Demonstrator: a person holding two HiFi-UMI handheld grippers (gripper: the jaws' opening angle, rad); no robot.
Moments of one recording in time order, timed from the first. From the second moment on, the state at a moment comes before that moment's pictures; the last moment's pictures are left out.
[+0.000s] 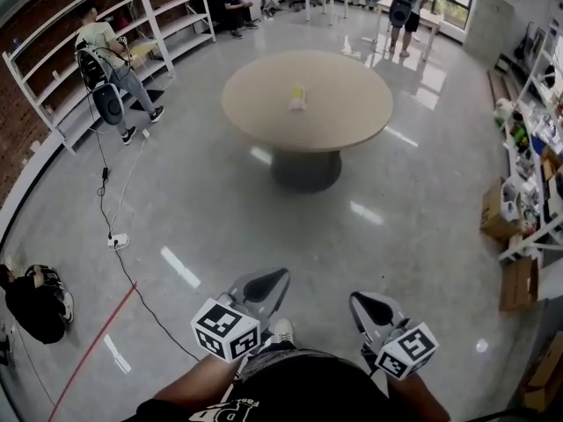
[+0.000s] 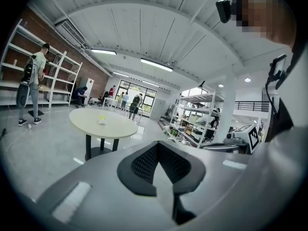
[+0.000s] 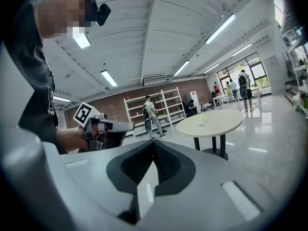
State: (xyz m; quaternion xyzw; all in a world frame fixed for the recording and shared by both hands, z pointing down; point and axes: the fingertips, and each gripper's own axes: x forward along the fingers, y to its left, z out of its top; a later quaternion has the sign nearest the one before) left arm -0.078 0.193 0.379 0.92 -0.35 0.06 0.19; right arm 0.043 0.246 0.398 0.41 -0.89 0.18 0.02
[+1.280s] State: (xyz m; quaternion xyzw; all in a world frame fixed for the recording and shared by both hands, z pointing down) left arm -0.058 -0.109 0.392 0.89 -0.42 0.09 0.18; right arm 0.062 -0.073 0.378 0.33 -0.93 0.15 0.02
